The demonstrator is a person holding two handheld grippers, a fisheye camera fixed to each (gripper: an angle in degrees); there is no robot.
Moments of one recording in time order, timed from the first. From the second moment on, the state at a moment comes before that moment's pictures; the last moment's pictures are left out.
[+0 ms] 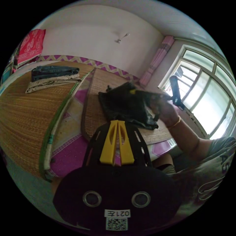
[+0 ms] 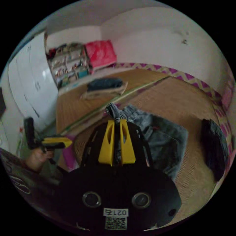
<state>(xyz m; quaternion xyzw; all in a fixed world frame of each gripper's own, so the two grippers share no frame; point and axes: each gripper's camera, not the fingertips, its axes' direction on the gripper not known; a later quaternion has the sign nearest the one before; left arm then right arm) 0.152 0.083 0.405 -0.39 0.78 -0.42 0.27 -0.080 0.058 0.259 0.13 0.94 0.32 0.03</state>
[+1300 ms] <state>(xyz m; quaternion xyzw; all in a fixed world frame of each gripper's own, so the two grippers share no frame) 0.332 -0.274 0.243 -0.14 0.91 -0.13 0.36 -0.504 0.323 0.898 0.56 0.80 0.11 -0.17</state>
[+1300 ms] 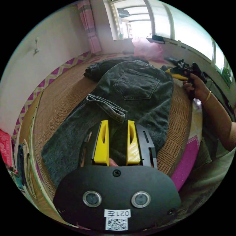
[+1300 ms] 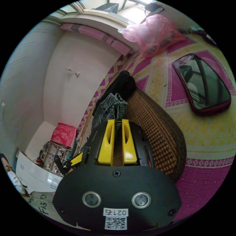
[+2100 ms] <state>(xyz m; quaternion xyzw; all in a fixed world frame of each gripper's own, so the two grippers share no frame) 0.432 0.384 0.662 -0.53 0.62 -0.45 0.36 -0.228 0.152 0.622 0.08 0.87 0.41 -0.24</state>
